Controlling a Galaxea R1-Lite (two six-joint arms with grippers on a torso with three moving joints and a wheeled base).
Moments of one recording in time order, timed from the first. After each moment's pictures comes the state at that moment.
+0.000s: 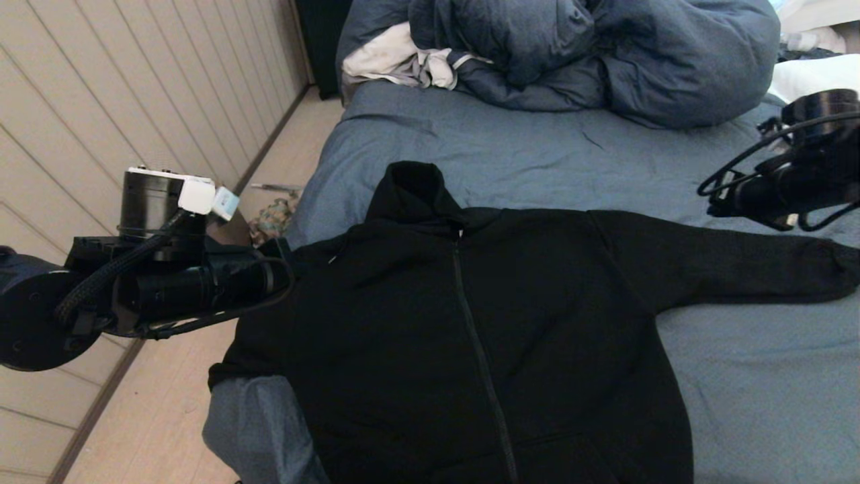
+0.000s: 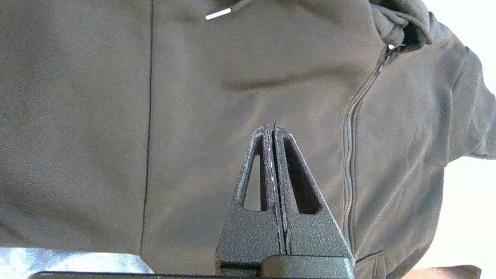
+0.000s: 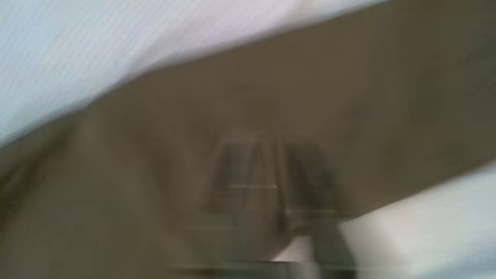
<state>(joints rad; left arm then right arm) -0.40 1.63 -0.93 -0.27 -0.07 -0.62 -0.27 2.00 -1.86 0.43 0.10 0.28</state>
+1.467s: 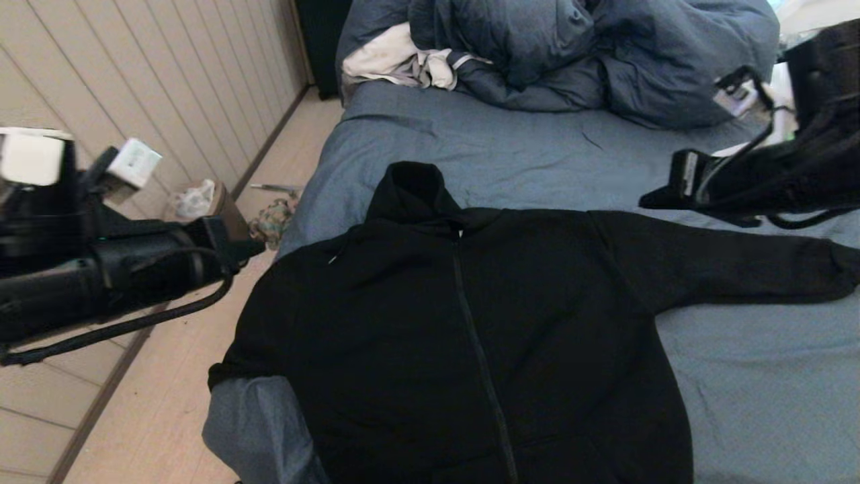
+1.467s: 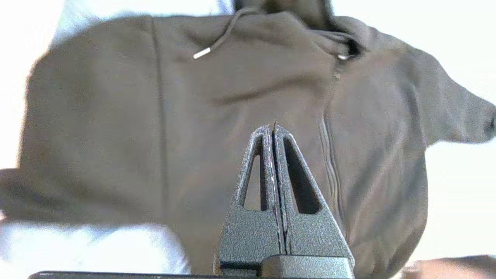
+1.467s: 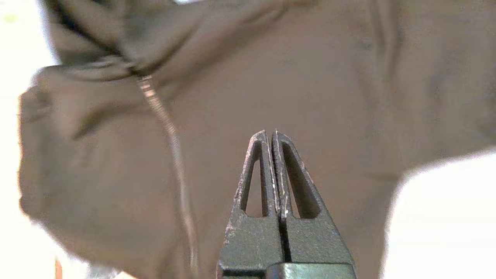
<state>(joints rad) -0.41 1.33 -0.87 -0.17 -0.03 -0.47 0.14 1.55 -1.50 0.43 0.10 0.31</state>
